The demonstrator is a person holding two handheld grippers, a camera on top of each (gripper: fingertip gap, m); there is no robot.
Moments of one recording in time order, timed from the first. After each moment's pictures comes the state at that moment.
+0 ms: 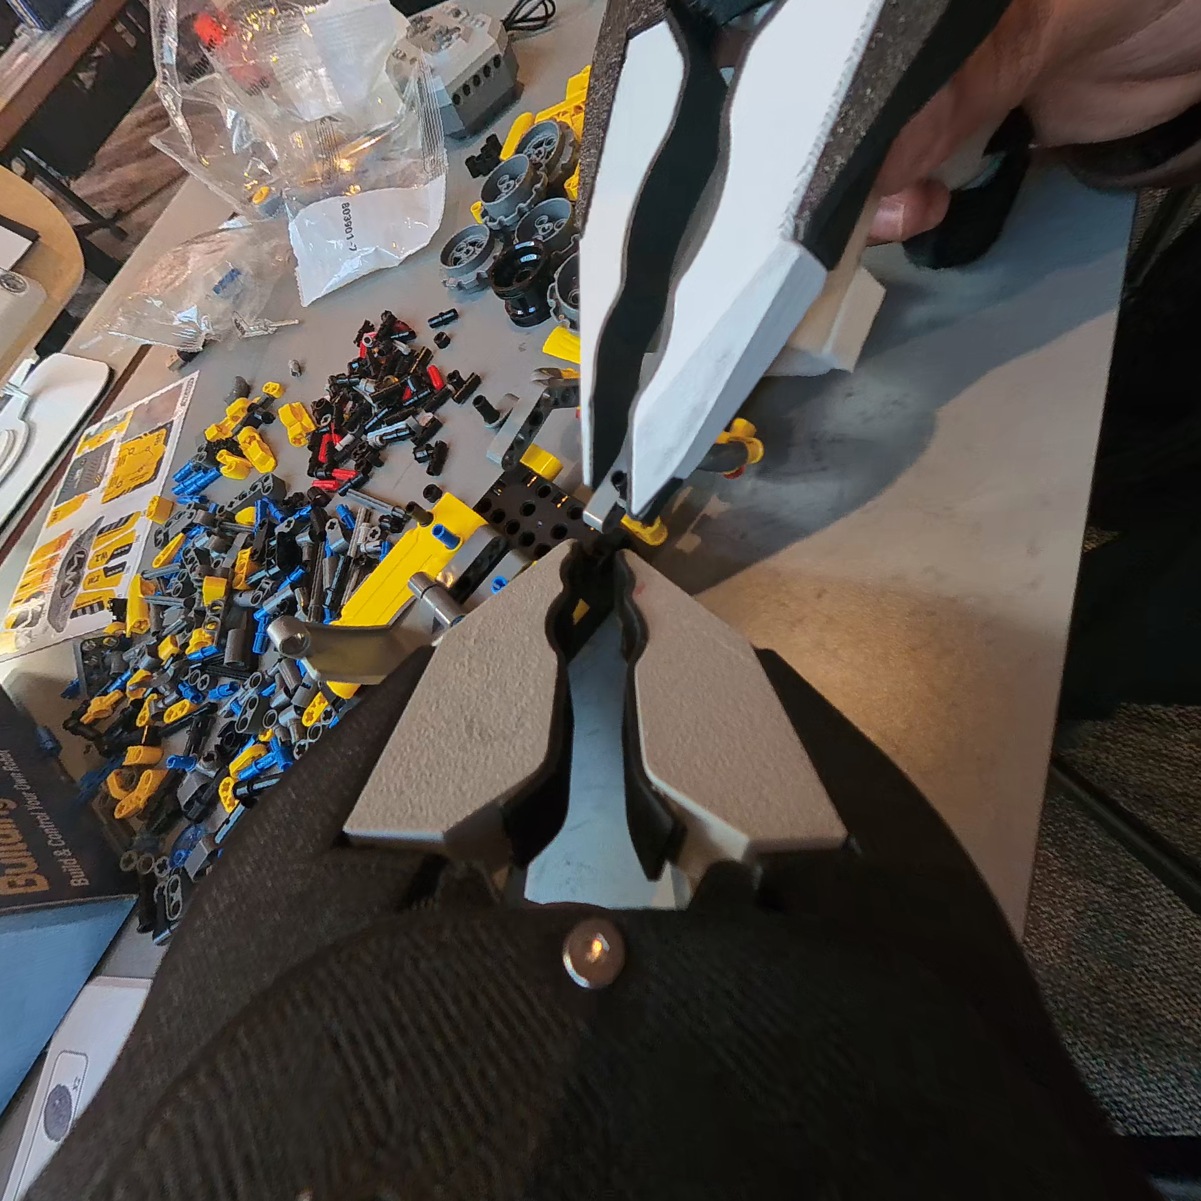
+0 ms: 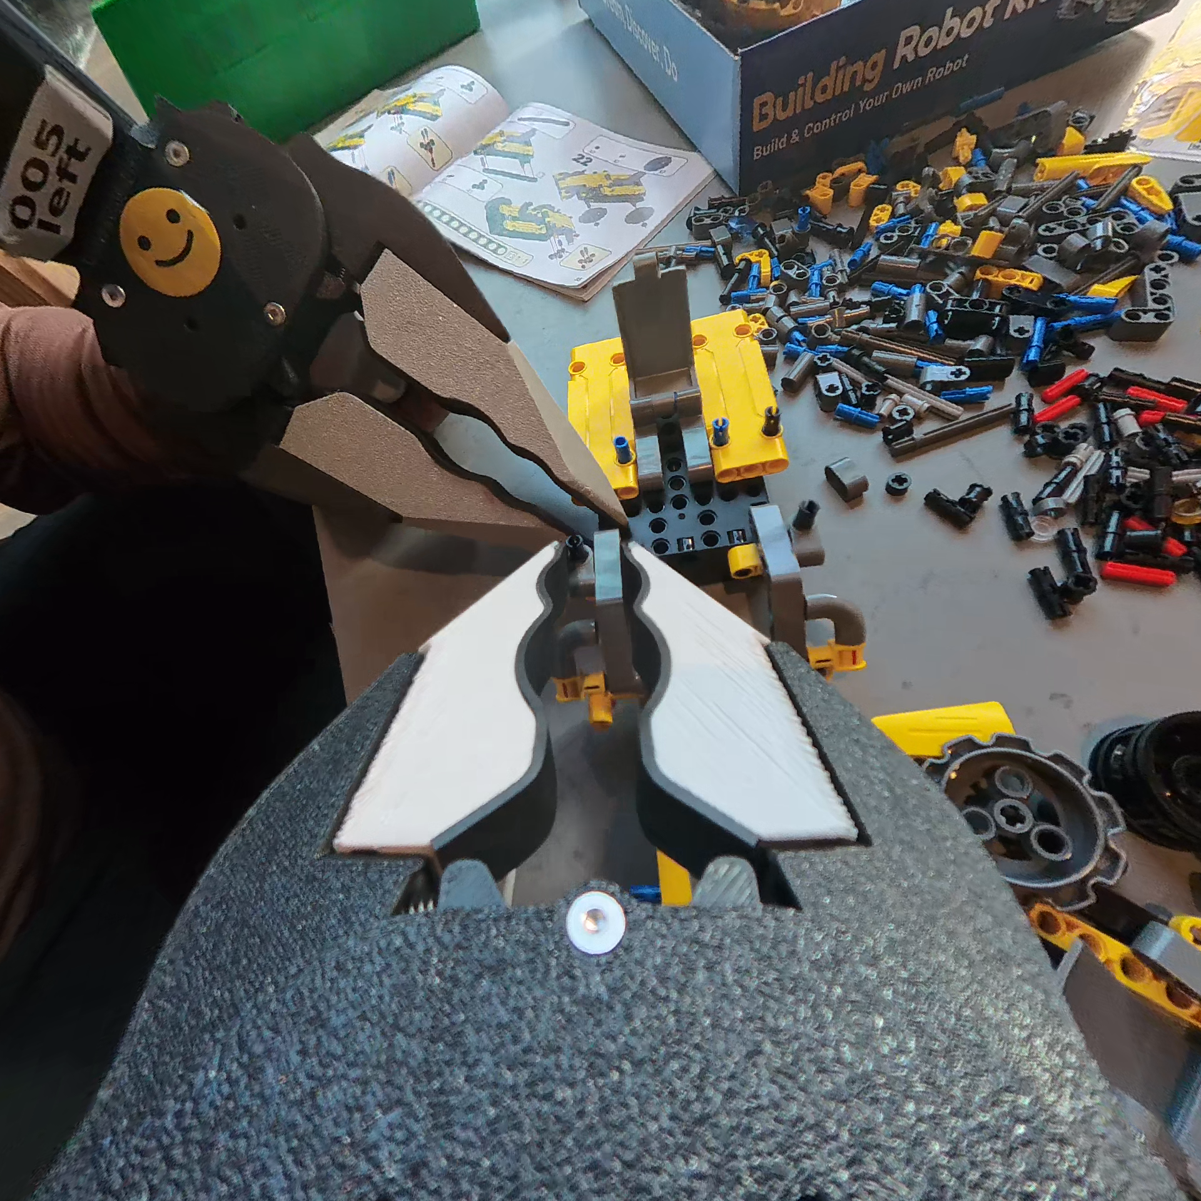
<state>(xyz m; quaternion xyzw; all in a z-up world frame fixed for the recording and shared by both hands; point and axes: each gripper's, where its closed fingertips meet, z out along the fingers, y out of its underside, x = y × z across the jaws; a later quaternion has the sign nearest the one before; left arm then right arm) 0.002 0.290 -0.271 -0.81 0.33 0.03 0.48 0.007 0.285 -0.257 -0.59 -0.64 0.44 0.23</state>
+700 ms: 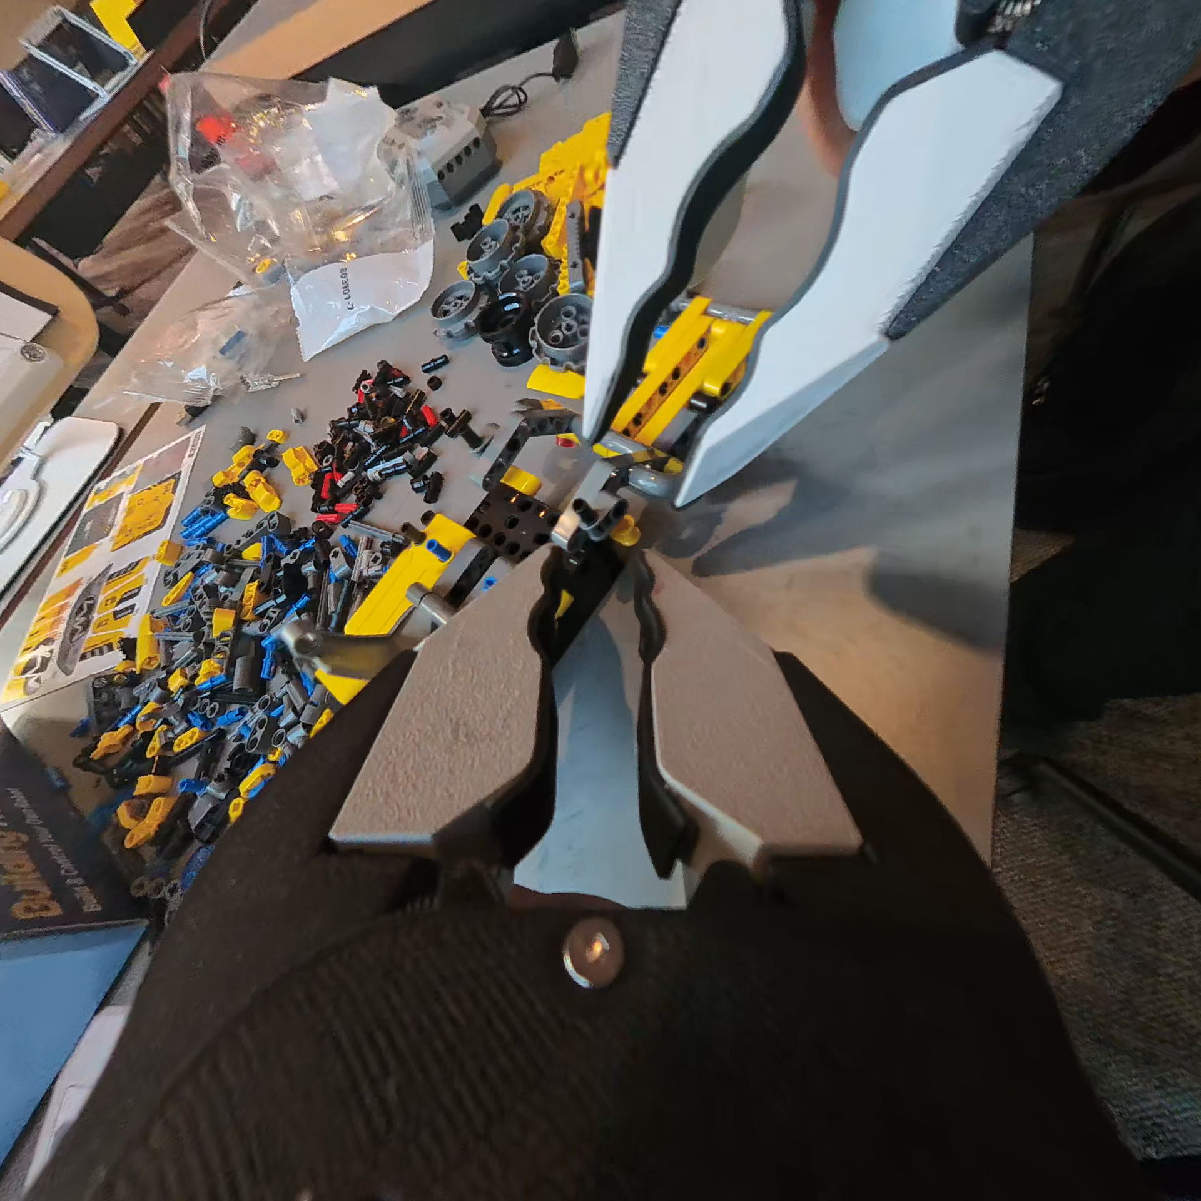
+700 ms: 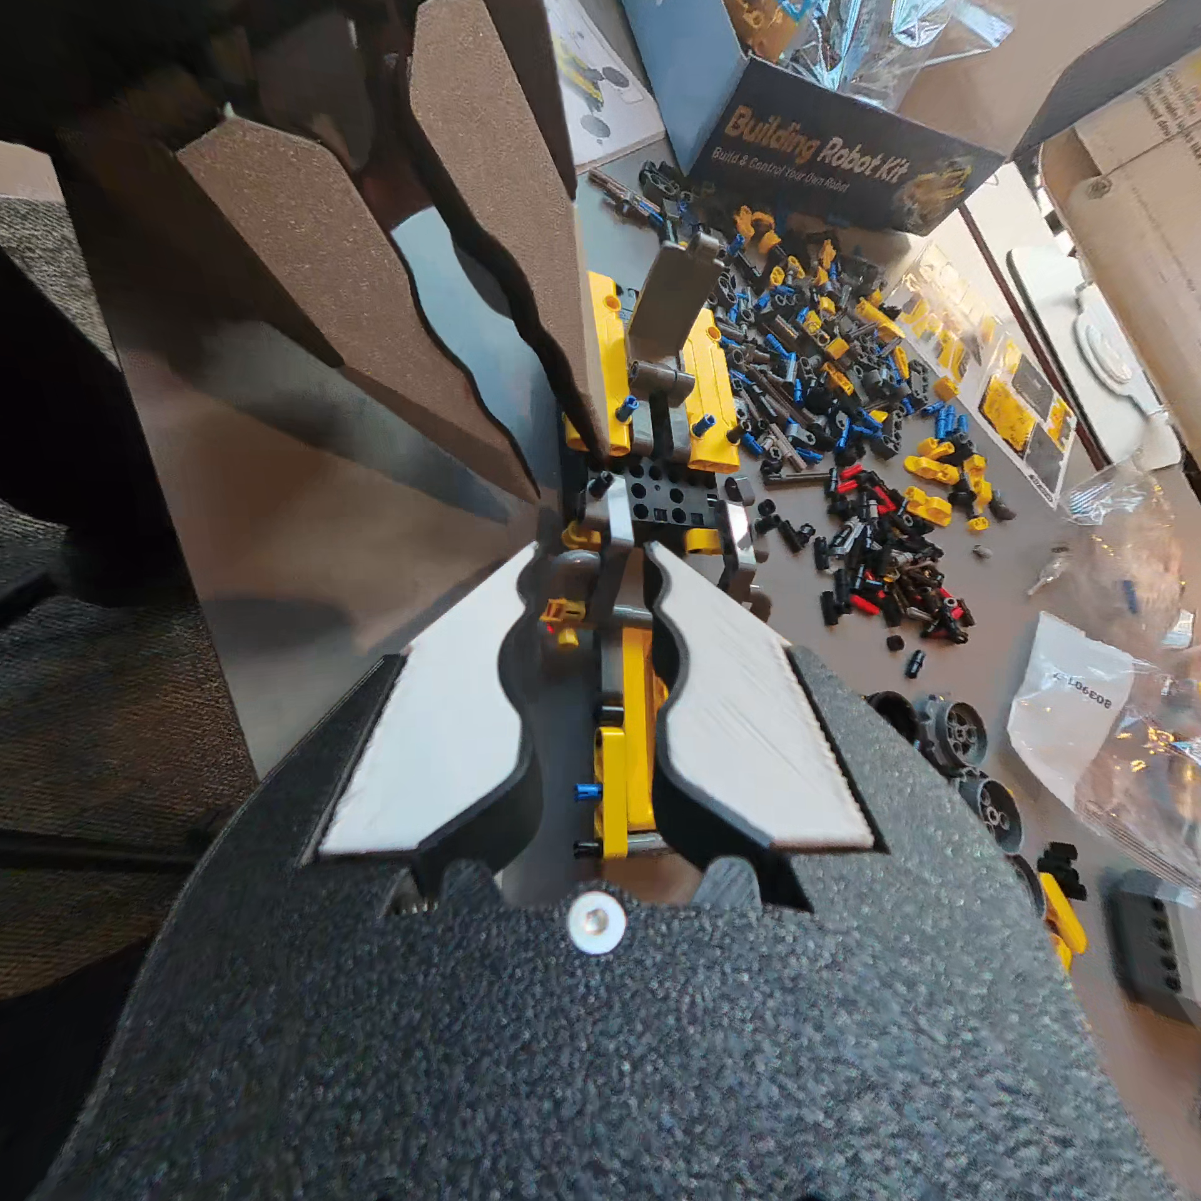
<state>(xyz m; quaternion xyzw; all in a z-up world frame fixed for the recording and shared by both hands) 0.007 0.279 -0.260 -0.79 0.35 0.01 0.50 0.023 0.288 -0.255 -0.50 -0.74 0.21 0.41</state>
